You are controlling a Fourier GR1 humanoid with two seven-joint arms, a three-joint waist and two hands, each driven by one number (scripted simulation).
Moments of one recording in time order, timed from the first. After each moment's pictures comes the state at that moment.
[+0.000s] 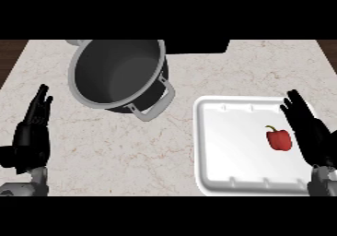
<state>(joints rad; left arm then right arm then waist) -0.05 0.33 -0.07 -1.53 0.18 0.43 -0.17 -0.06 -0.29 -0.06 -1.50 -0.25 -0.02 0.13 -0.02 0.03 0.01</state>
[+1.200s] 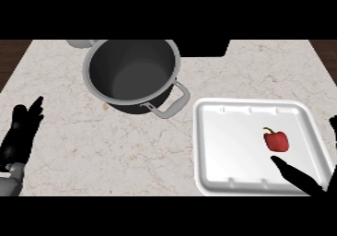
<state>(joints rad) -0.09 0.53 -0.12 -1.40 0.10 0.31 0.33 0.25 -0.24 0.02 -1.84 0.64 -0.57 0.06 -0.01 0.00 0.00</state>
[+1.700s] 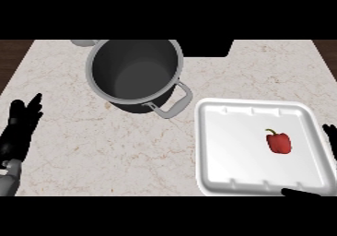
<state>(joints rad) -0.10 0.54 -0.11 -1.42 0.10 0.28 0.37 0.30 -0.37 0.09 -2.10 0.81 -0.08 0.60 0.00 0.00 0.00</state>
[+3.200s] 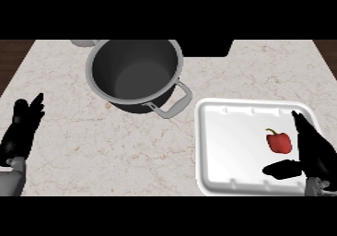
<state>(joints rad) -0.12 0.41 0.04 -1.39 -0.05 0.16 0.36 0.02 -0.24 0.05 -1.78 0.86 0.16 0.73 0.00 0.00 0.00</state>
